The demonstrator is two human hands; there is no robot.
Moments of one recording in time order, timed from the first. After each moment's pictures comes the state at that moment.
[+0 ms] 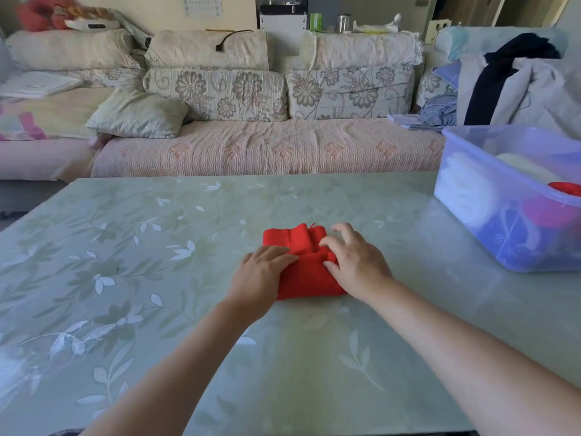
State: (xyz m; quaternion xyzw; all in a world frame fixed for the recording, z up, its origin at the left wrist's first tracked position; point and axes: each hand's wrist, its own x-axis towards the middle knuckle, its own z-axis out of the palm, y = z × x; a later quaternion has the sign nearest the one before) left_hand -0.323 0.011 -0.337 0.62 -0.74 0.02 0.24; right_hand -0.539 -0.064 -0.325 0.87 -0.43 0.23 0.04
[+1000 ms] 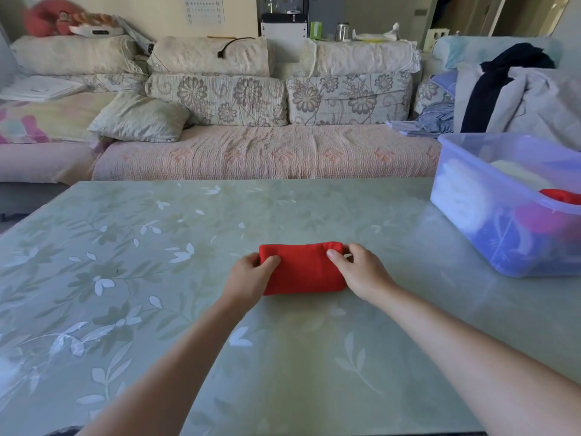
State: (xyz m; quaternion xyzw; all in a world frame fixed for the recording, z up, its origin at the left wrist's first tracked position) left_hand -0.327 0.009 -0.324 0.71 -0.44 -0.33 0.44; right_hand -0.547 -0.063 -0.323 0.71 -0.57 0.27 -0.31
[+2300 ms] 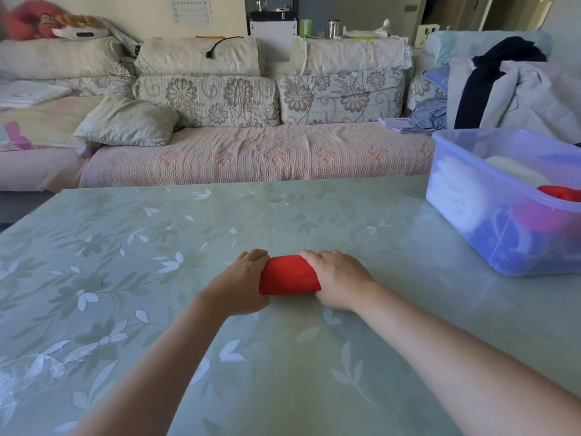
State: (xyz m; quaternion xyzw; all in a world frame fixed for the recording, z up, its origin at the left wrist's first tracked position) left_hand -0.302 -0.011 -0.319 0.65 -0.75 -0.10 0.12; right_hand -0.523 -0.072 -0.321 0.89 -0.45 0.01 -0.03
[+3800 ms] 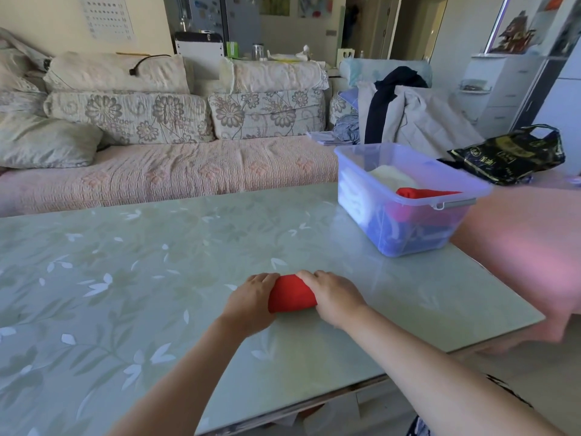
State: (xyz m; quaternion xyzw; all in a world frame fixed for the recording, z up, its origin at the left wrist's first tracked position) left_hand -0.456 0.013 -0.321 0.59 -0.79 -0.11 0.13; right_hand -0.664 0.000 -0.311 0.84 -0.54 0.02 -0.02
